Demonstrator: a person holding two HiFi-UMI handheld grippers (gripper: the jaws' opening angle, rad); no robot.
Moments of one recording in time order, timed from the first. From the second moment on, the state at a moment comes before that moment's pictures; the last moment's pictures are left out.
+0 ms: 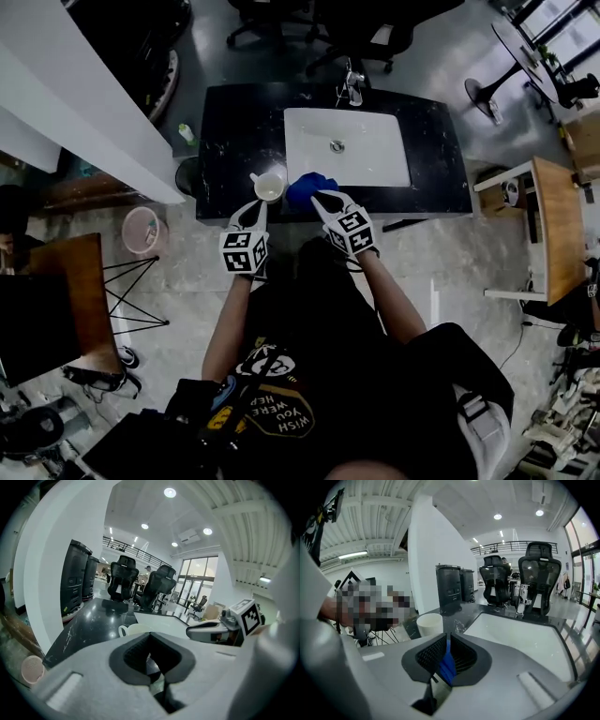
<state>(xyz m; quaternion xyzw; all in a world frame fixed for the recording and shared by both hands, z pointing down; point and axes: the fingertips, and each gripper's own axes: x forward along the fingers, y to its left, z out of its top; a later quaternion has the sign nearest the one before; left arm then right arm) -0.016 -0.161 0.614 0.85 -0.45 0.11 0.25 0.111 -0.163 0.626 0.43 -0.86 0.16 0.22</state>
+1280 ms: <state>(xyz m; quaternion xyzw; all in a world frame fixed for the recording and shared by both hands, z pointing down) -0.031 -0.191 0.648 0.83 -0.47 0.11 0.29 0.038 -0.146 0.647 0.29 -0.90 0.11 0.30</state>
